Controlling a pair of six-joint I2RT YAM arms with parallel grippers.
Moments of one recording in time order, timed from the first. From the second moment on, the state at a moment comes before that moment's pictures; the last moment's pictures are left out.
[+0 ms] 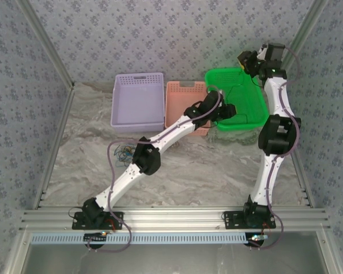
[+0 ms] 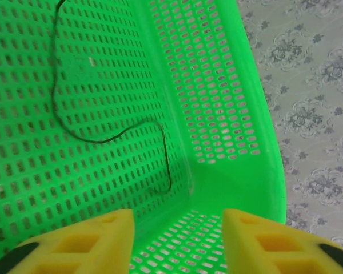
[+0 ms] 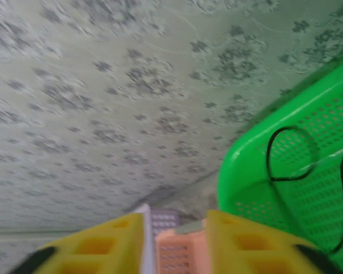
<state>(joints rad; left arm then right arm) -0.89 2.84 2.85 -0.47 0.17 -0.92 -0.14 2.24 2.20 -0.40 -0.57 0.82</state>
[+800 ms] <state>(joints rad) -0.95 2.02 2.10 -0.66 -0.19 -0.82 -0.01 1.35 1.44 -0.59 -0.21 0.58</state>
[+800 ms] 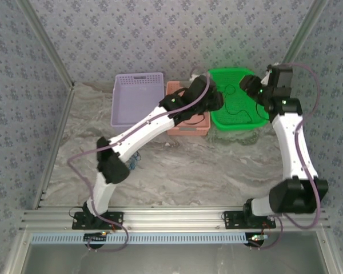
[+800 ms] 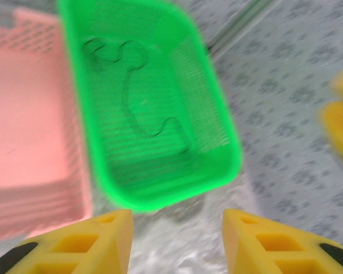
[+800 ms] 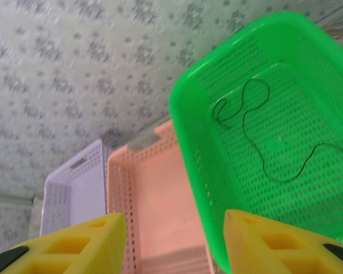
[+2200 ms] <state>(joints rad) -0.66 0.72 0.73 -0.87 -0.23 -0.99 0.05 1.87 1.51 -0.79 -0.03 0.41</state>
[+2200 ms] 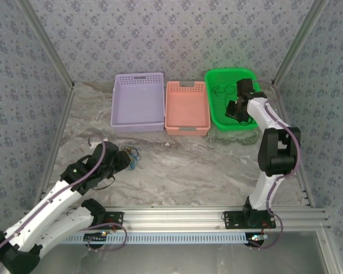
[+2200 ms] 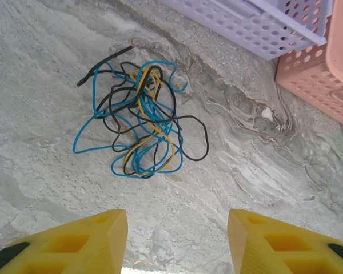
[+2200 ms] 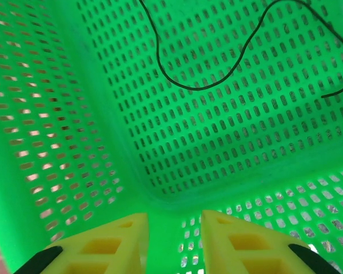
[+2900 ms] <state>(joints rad) -0.66 0.64 0.74 -0.90 -0.23 -0.99 0.19 1.76 1.31 -0.82 -0.01 0.41</state>
